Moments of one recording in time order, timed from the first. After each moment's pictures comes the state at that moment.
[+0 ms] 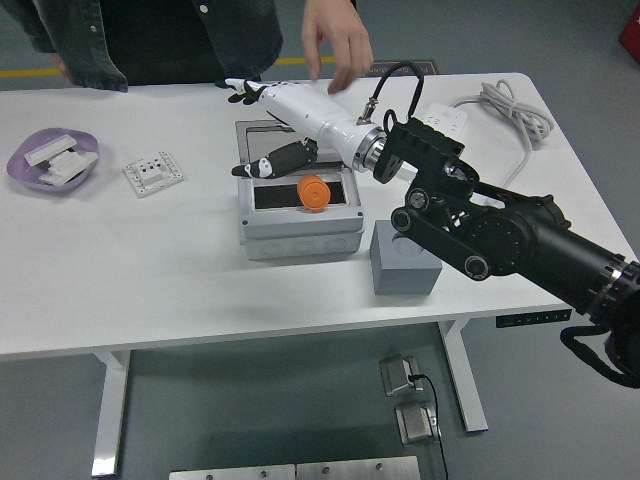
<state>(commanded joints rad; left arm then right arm) 0.09 0.11 -1.40 -0.18 1.42 0.19 0.28 1.02 -0.12 0.53 0.92 -1.65 -0.13 0.20</state>
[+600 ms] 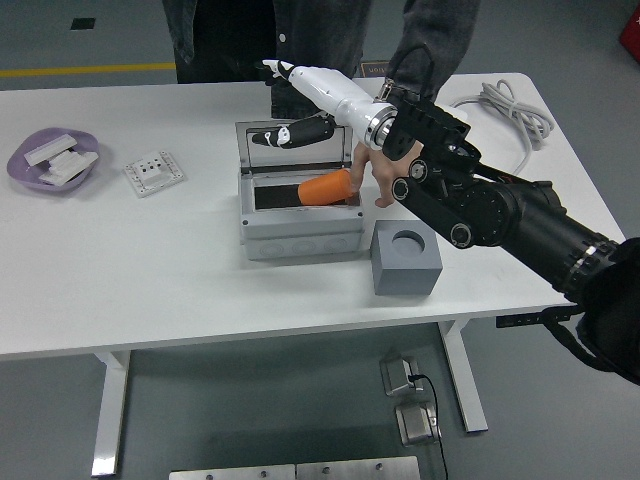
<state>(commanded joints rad) 0.08 0.12 -1.39 -0.18 1.42 0.19 0.28 1.08 -0.03 0.54 0.65 -1.60 -0.11 0.21</state>
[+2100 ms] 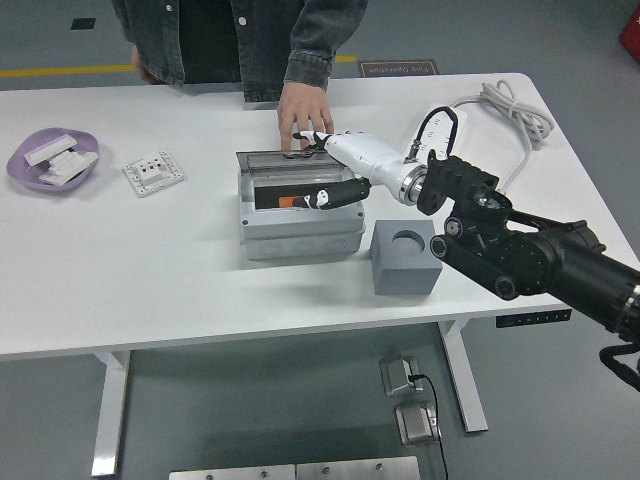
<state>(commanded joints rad) 0.10 0.11 -1.39 -0.18 1.40 0.18 0.26 0.92 -0.24 0.38 0.94 -1.65 -0.14 0.11</state>
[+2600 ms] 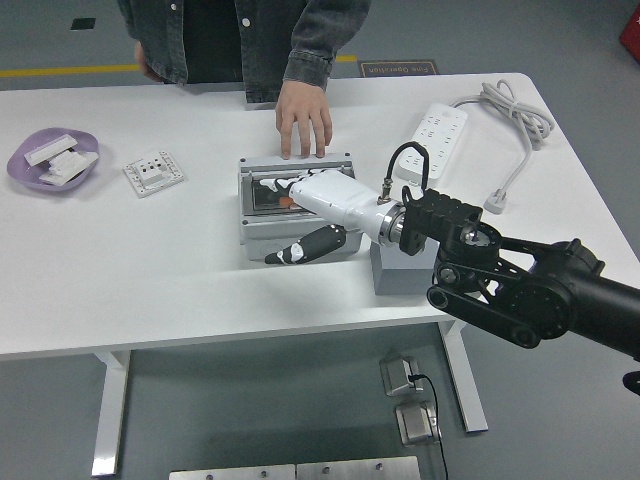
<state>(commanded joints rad) 0.11 0.11 -1.40 -0.18 1.39 0.18 0.26 0.86 -0.30 0.37 1.25 -1.74 -0.10 0.01</state>
